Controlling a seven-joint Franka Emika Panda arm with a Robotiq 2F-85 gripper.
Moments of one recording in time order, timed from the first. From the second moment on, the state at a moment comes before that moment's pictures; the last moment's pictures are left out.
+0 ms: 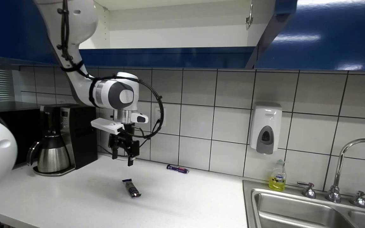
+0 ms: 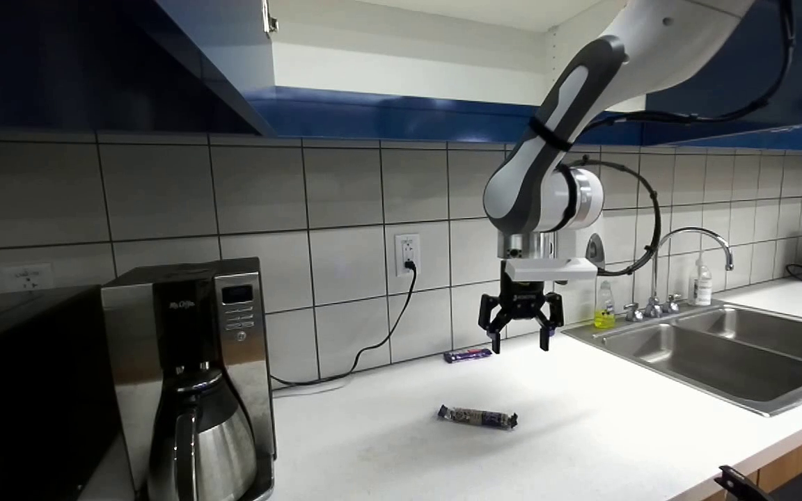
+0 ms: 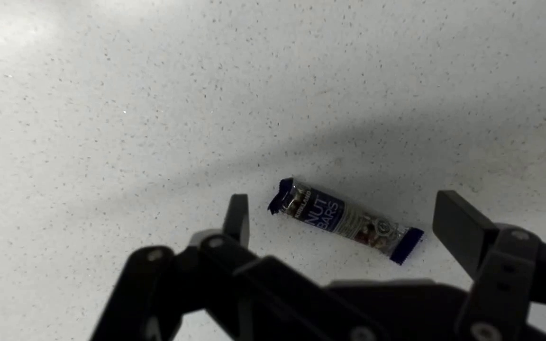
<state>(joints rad) 0.03 0.02 0.04 -2.48 0.08 2.48 0.20</state>
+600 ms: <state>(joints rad) 0.04 0.38 0.03 -2.21 0.08 2.52 0.20</state>
